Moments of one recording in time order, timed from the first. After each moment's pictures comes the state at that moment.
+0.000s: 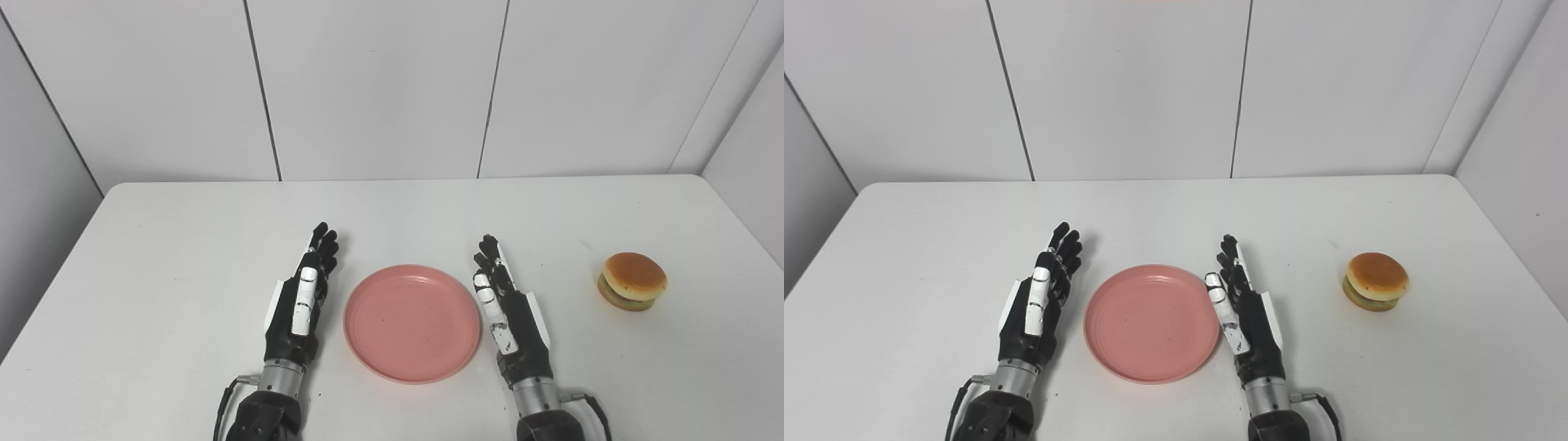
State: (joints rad) left arm -0.23 -0.05 -0.03 0.19 -0.09 -0.23 -0.08; right arm -0.14 0.07 0.07 0.09 -0.06 -0.18 -0.02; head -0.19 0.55
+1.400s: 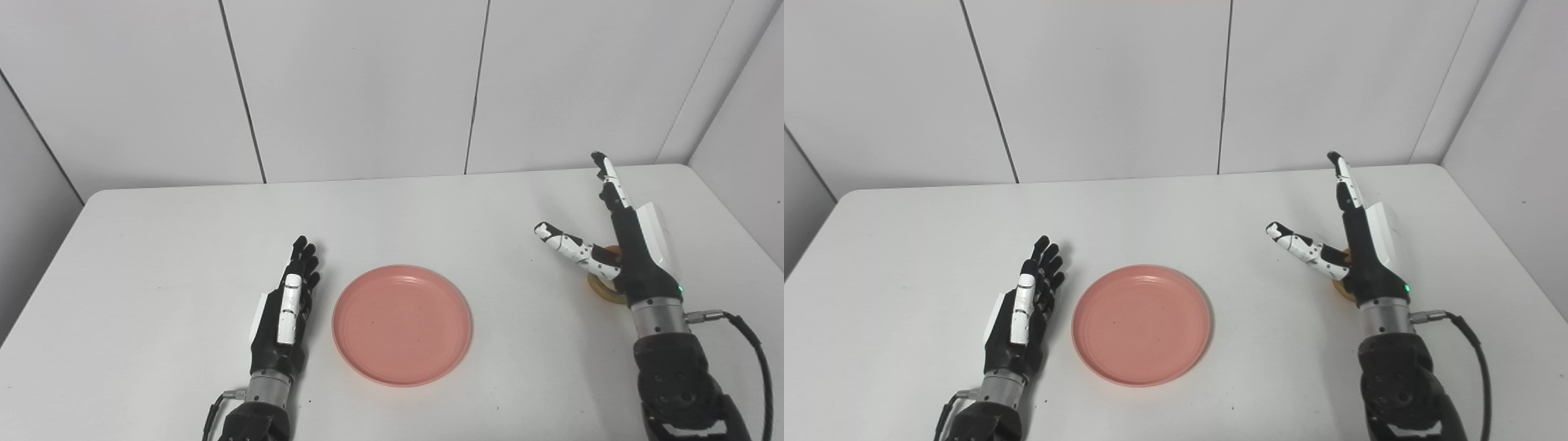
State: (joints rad) left arm -0.20 -0.05 -0.02 0.13 -0.15 -0.08 -0.07; right arm -0.28 -0.28 -0.07 -0.18 -0.52 0.13 -0.06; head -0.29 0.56
